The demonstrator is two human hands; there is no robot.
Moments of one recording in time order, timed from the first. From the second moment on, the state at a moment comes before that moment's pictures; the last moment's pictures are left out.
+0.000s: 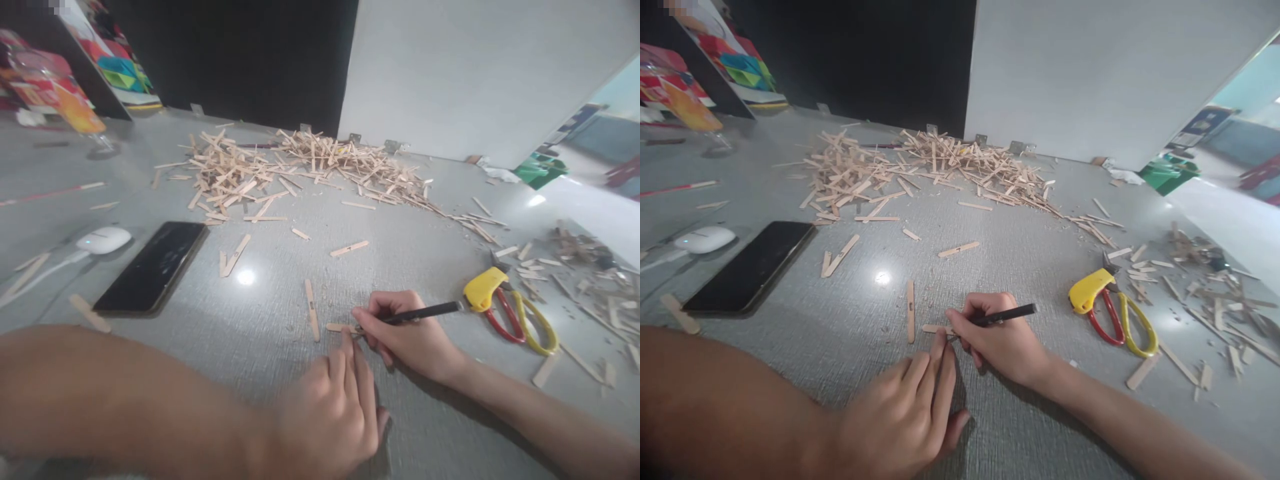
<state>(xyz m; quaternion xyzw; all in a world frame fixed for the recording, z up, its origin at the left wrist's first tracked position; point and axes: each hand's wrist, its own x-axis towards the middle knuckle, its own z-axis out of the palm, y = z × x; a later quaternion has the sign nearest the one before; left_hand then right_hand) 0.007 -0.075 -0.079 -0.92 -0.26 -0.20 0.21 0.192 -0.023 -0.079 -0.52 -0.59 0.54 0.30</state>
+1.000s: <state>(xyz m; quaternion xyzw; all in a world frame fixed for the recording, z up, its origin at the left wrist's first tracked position) 0.007 -0.075 -0.080 -0.93 -0.25 -0.19 0.21 0.193 -0.023 -0.076 -0.51 -0.63 0.51 0.30</state>
